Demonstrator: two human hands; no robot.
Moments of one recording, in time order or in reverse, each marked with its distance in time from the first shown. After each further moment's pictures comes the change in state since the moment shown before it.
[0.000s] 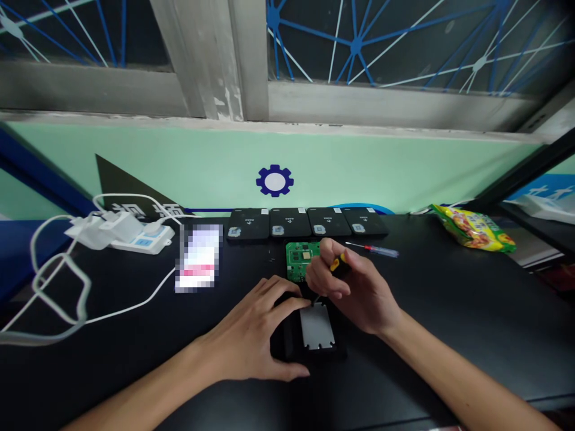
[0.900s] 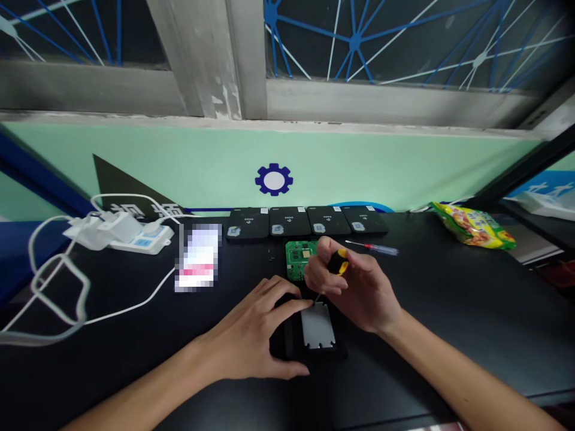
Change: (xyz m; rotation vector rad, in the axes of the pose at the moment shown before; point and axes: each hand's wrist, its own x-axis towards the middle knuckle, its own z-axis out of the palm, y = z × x) left_hand 0.000 -0.001 -0.001 -0.032 -0.005 0.031; right_hand 0.001 -0.001 0.001 0.048 0.012 0.036
